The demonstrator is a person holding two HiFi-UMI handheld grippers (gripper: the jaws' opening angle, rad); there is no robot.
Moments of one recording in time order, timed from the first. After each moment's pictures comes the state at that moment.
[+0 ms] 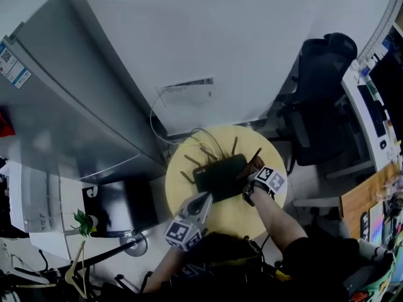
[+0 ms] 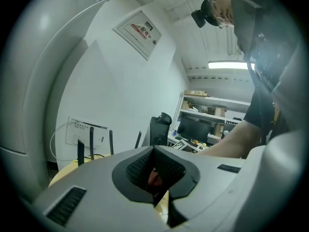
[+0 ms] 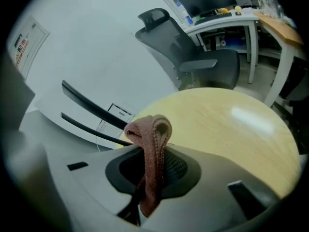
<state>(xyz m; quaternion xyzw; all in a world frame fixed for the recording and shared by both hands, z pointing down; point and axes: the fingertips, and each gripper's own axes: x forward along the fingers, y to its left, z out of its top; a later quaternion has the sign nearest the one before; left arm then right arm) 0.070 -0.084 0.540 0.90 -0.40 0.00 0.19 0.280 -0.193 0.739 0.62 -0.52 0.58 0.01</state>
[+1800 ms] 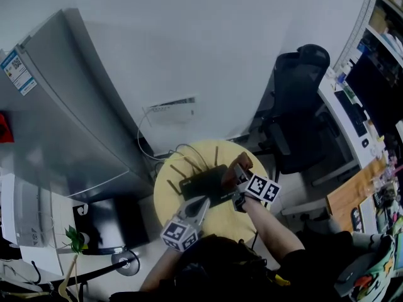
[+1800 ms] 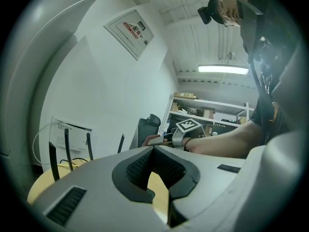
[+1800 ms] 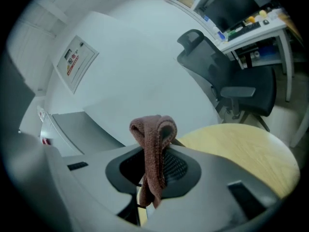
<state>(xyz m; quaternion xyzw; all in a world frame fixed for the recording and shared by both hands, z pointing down) 0.109 -0.080 0.520 0.92 -0.34 -0.02 0.17 0.252 -0.203 0.574 0.55 -0.70 0.44 -0.09</state>
